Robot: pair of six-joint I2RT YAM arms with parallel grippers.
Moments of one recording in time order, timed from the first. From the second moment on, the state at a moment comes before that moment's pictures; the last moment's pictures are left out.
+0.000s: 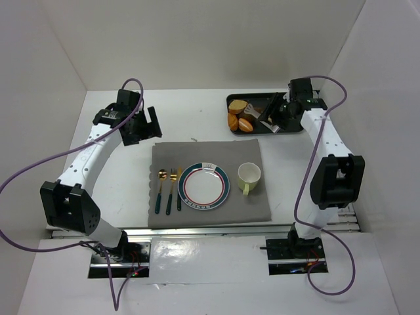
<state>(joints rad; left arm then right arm) -0.18 1.51 1.45 -0.87 -0.05 -0.48 0.02 1.71 1.54 -0.69 -0.32 0.54</state>
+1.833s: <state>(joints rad) -0.16 1.54 1.47 -0.87 -0.03 -0.46 -0.01 1.74 1.63 -0.72 -0.31 0.43</state>
